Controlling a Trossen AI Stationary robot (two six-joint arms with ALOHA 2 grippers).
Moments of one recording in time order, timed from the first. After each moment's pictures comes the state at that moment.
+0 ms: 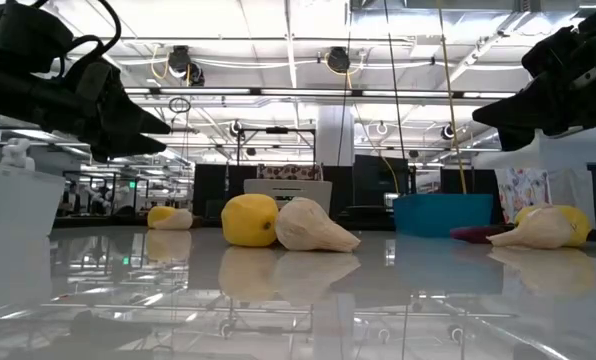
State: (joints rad) left arm 0.16 0.43 0.01 0.24 -0.22 -0.28; right arm 0.00 0.19 0.02 0.08 0.05 0.12
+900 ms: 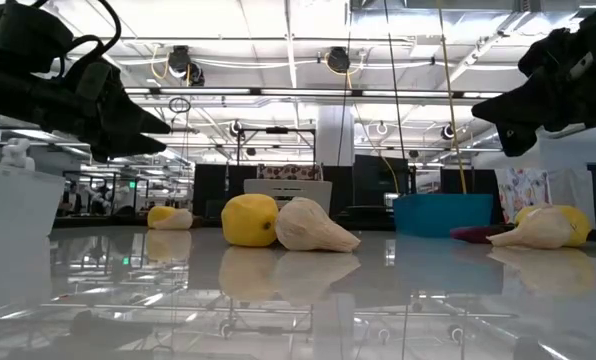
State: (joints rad) left arm 0.16 0.43 0.01 0.25 -0.22 -0.28; right arm 0.00 0.19 0.02 0.10 0.05 0.30
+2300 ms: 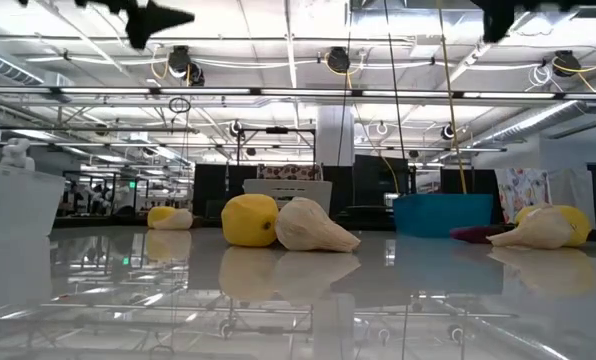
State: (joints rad) left arm 0.16 0.62 0.68 -0.10 0.00 -0.25; right arm -0.01 0.49 0.55 0.08 0.06 0.13
